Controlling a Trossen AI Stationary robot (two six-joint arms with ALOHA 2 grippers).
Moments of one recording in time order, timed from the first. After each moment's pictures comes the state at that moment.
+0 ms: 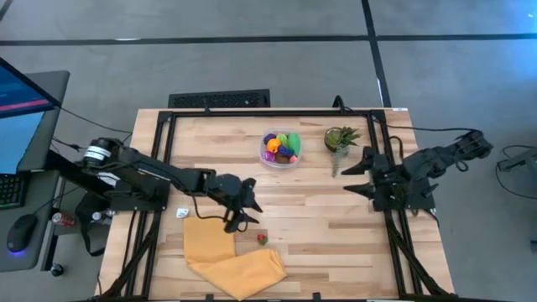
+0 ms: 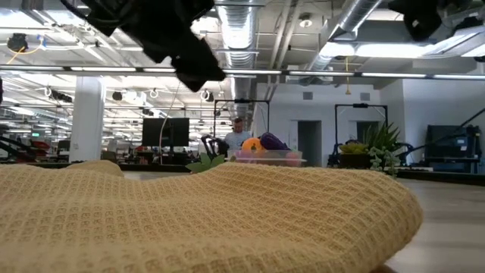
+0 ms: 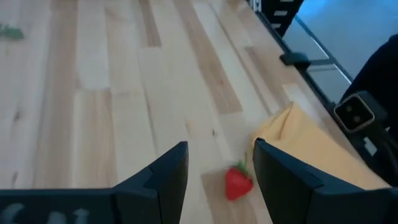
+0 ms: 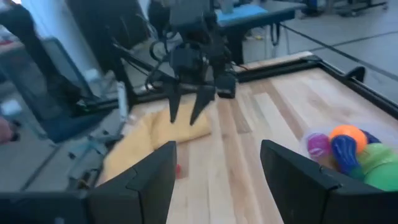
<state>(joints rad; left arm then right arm) -0.16 1.48 0.80 0.12 0.22 -0.07 0.44 0.45 0.59 -0.37 0.36 0.26</state>
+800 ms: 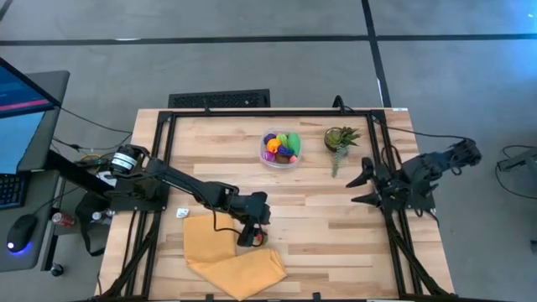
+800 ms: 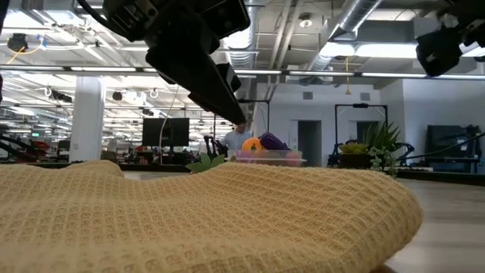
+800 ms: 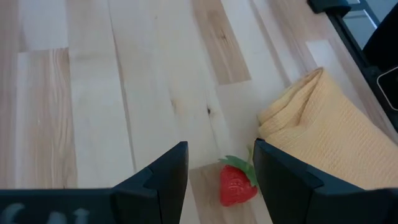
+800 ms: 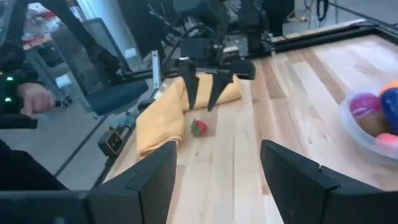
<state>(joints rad) -0.25 1.76 1.05 -0.09 0.12 -0.09 0.42 0.16 0.36 -0.44 0.16 0.27</state>
